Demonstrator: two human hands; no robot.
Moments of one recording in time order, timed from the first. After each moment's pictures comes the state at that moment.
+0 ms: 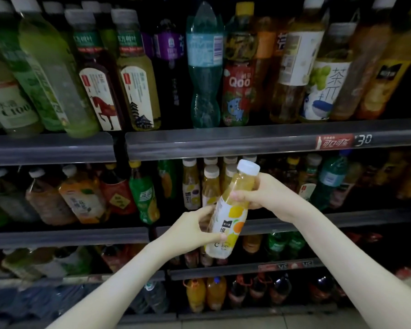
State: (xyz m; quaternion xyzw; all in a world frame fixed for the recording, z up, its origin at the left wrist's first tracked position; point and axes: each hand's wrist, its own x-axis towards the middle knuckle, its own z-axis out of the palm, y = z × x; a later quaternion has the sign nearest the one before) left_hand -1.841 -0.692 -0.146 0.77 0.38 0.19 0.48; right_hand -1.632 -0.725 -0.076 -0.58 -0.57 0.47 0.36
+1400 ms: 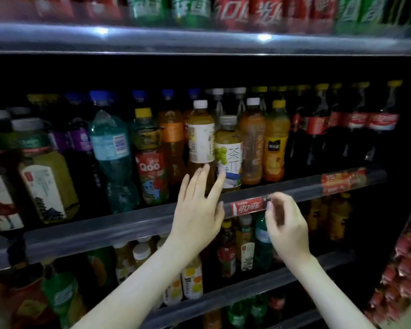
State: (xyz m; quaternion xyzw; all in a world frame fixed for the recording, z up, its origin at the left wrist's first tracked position) left_hand -1.644 -0.667 -0.020 0.85 0.27 0.41 -0.17; right_hand -1.473 -0.763 -0.054 -0.61 -0.53 -0.22 0.55
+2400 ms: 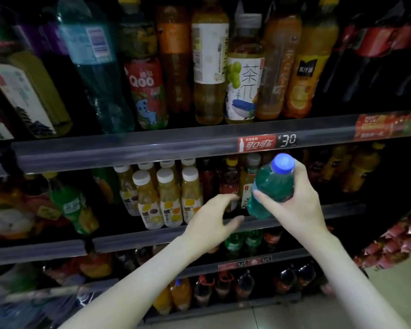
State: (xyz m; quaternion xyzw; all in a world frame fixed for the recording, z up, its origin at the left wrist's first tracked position) left_hand -1.639 -0.716 -0.143 0.87 0.34 0.23 0.25; right_hand -1.477 -0.799 -0.090 -0.66 -0.53 0.10 0.52
